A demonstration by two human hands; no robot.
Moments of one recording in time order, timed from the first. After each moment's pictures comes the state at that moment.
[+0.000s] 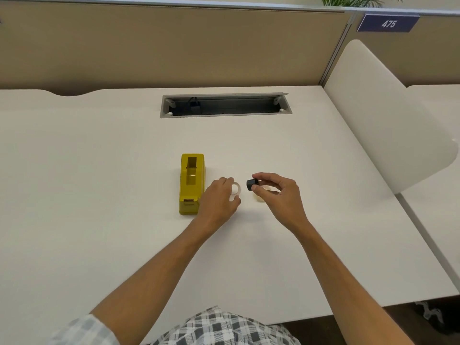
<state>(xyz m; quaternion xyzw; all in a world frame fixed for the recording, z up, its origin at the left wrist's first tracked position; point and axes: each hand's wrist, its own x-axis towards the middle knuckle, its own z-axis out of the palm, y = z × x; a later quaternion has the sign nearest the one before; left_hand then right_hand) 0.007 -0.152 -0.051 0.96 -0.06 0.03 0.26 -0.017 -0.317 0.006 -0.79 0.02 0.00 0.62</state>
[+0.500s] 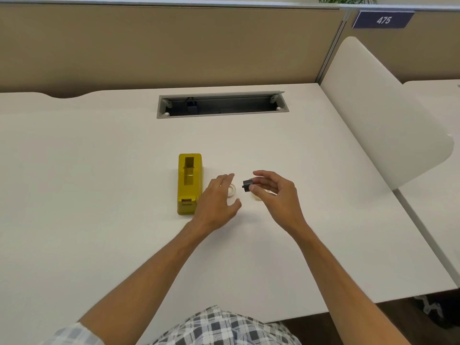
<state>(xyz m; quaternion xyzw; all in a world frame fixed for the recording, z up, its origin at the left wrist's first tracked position) 0.000 -0.146 -0.053 0.94 -0.10 0.02 0.32 -0.023 -0.316 0.005 -0.76 0.02 -0.01 0.65</state>
